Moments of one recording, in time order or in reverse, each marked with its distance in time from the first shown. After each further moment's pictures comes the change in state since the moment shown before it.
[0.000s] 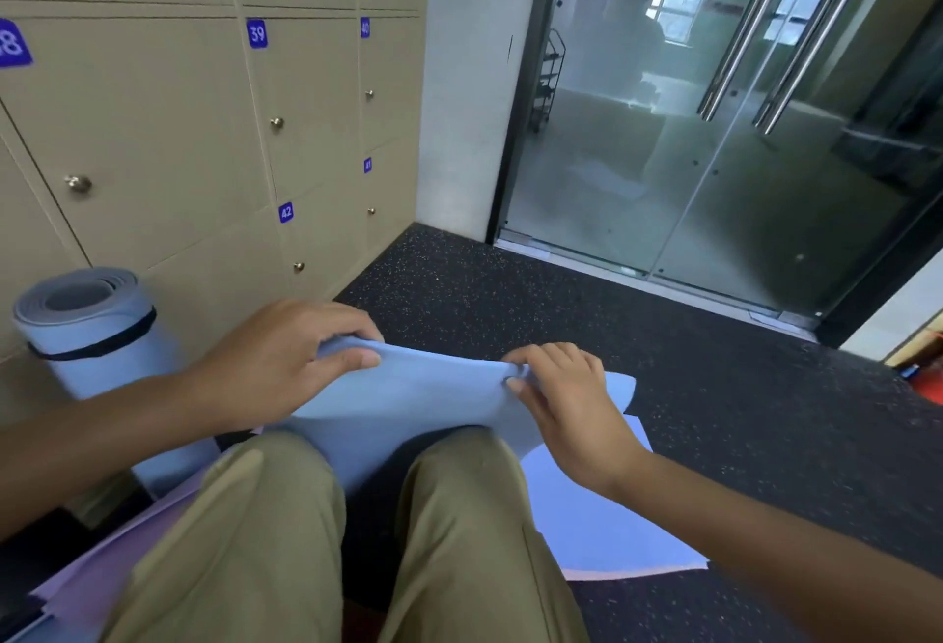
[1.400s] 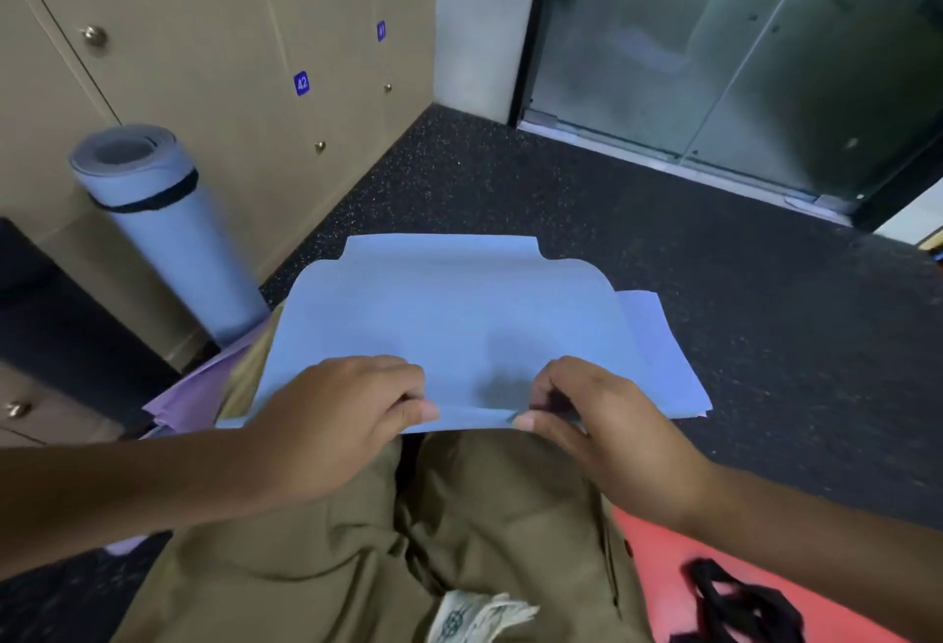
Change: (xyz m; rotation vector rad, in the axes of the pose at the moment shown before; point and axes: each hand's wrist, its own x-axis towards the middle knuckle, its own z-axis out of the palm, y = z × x) left_hand -0.153 0.077 0.062 -0.008 -0.334 -0.183; right_hand -0.147 -0.081 -0.007 0.290 -0.289 0.037
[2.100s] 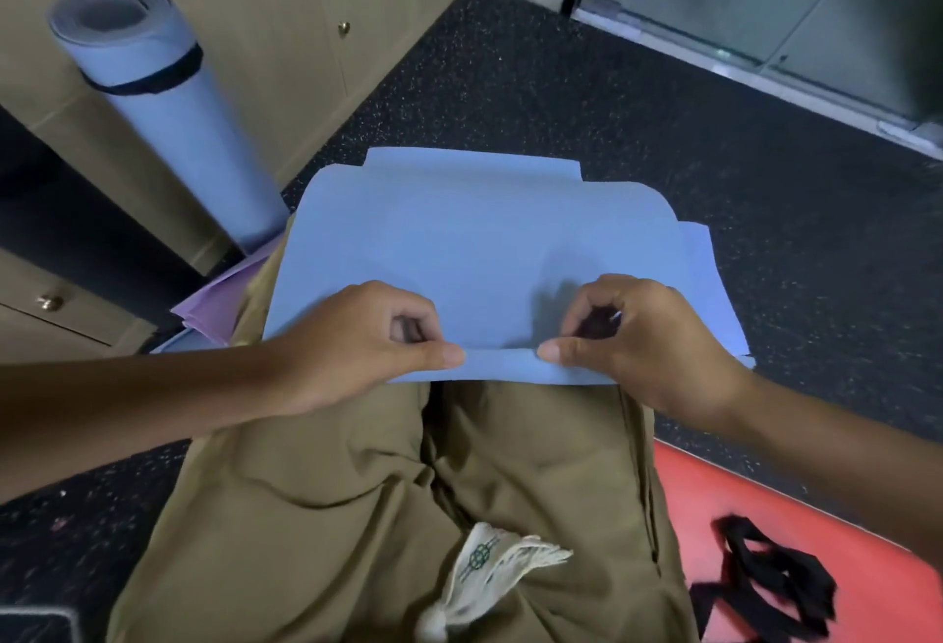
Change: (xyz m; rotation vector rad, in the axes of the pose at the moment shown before) left_hand 0.008 -0.029 0.009 -0.560 -0.122 -0.329; right_hand 0.049 0.007 0.010 0.244 -0.068 0.296
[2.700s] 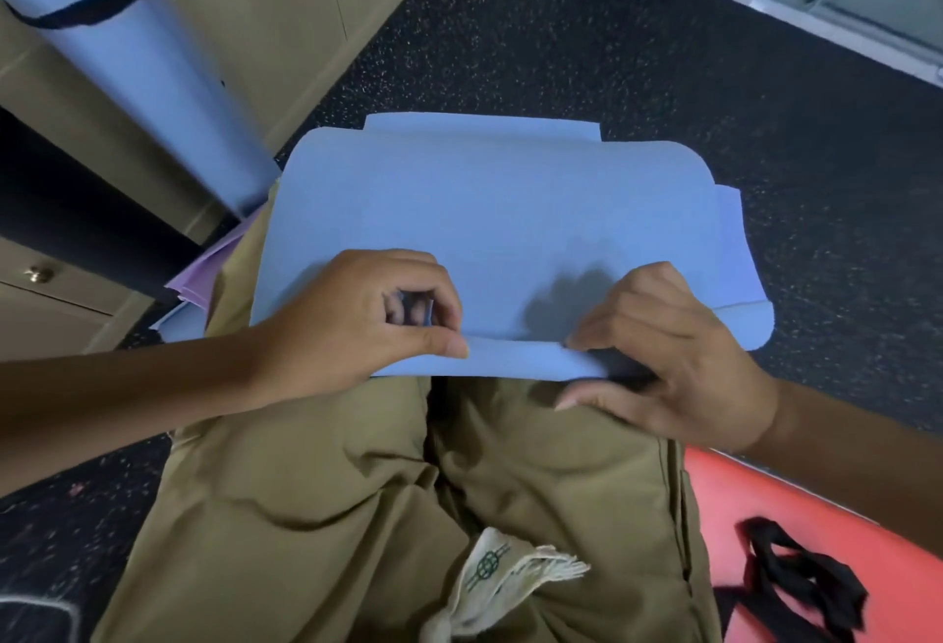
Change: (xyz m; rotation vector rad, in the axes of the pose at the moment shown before) left_hand 0.023 -0.013 -0.008 -0.018 0.039 0.225; right_hand 0.020 0.046 0.008 -0.378 0.082 -0.814
